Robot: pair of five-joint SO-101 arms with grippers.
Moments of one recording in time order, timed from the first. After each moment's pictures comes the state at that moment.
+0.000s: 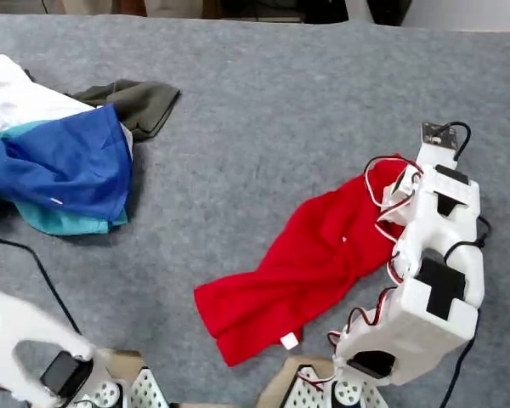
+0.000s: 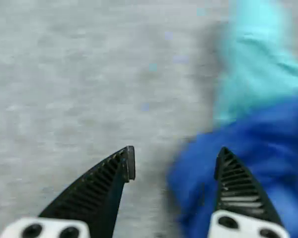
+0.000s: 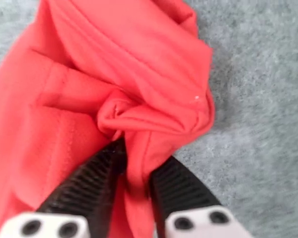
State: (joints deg) left arm -61.9 50.9 -63.4 87.8 9.7; right arm 22.9 13.0 25.5 52.4 1.6
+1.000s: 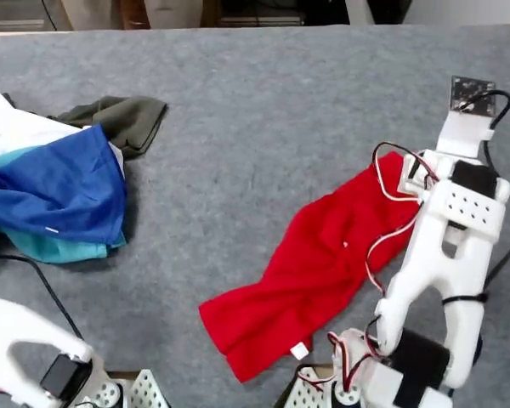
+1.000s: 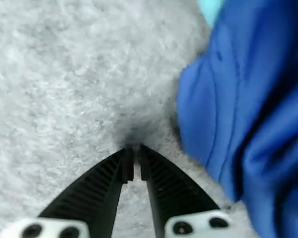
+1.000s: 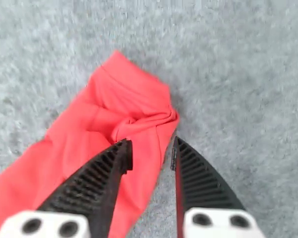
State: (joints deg) left arm -65.9 69.9 -71.2 100.3 -29.1; right arm 22.2 -16.6 25.3 60.1 1.7
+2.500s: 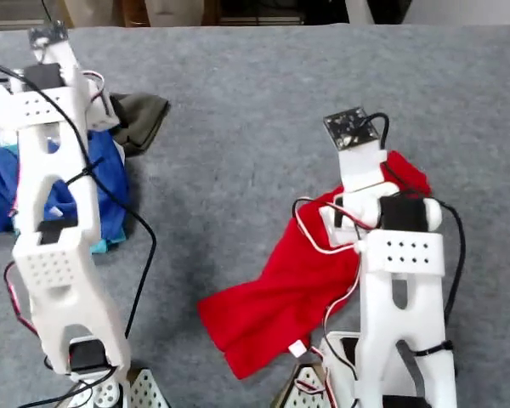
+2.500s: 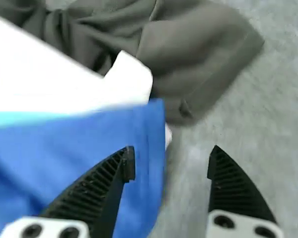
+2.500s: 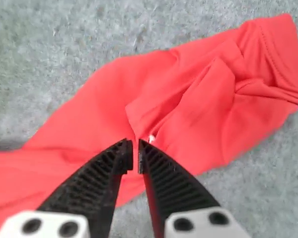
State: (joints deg) left arm -13.1 35.6 -42.0 83.5 2.4; right arm -0.3 -37.4 41.2 74.5 10.8
